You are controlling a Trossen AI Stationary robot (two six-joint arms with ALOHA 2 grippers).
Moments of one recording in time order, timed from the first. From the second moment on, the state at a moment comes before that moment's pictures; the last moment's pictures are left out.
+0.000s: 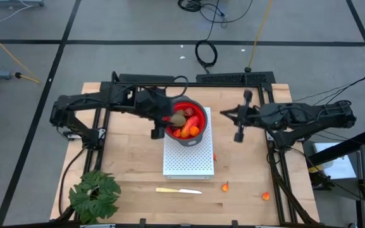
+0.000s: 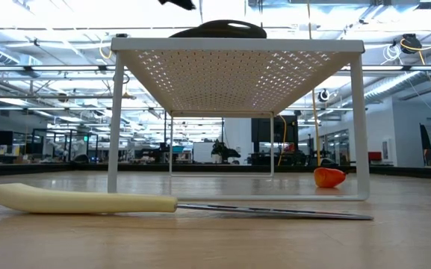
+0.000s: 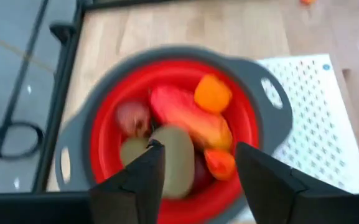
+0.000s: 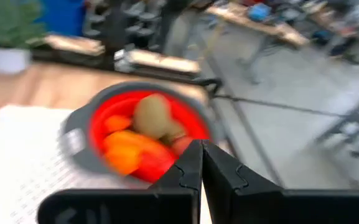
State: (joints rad) left arm 0.04 1.56 1.76 -1.02 -0.05 0.11; right arm 0.18 1.01 1.19 -0.54 0.53 -0.16
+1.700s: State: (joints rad) left arm 0.06 0.98 1.01 -0.43 0.00 -0.16; right arm 0.56 0.94 0.45 -0.14 0.42 0.41
